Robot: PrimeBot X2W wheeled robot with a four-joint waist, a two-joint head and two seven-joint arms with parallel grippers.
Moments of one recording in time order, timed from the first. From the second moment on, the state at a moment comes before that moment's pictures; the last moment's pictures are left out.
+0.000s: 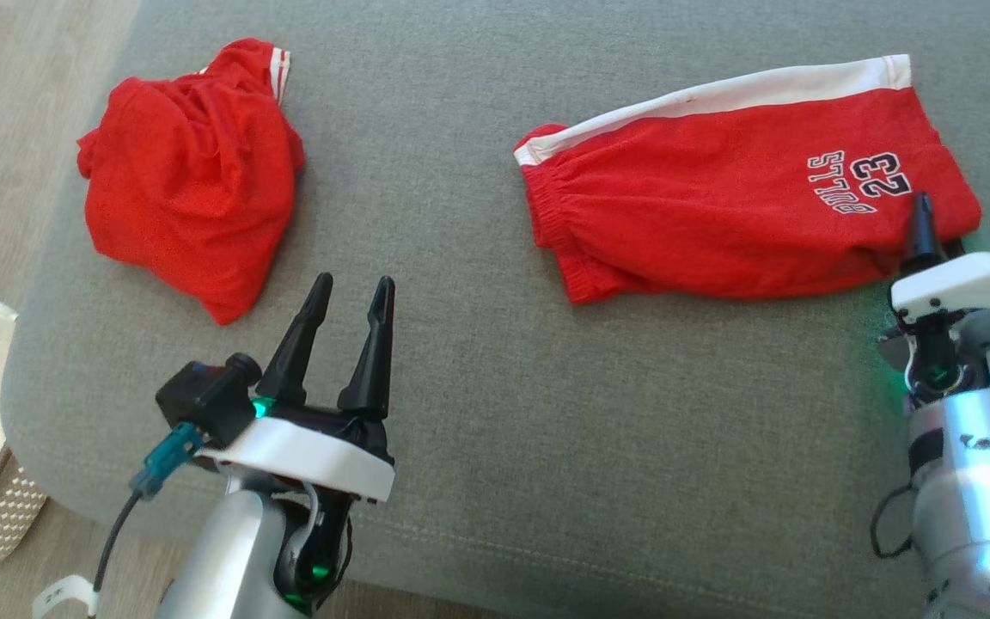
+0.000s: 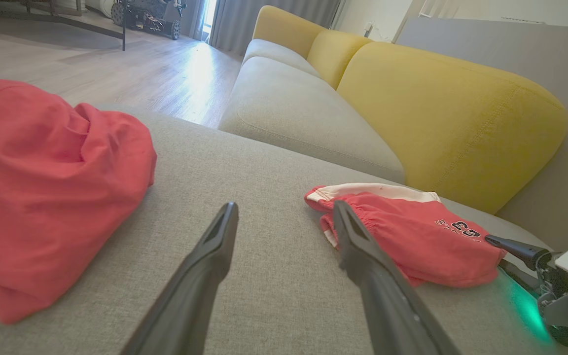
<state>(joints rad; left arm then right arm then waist) -0.17 0.05 -0.31 0.17 -0.42 -0.07 -0.25 -0.66 -0.07 -0.37 0.91 0.55 0.13 0.03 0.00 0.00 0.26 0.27</state>
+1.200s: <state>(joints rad) -0.17 0.05 -0.32 0.19 -0.44 -0.05 -0.25 -0.58 -0.12 -0.53 0.91 0.30 0.13 -0.15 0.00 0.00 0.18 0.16</state>
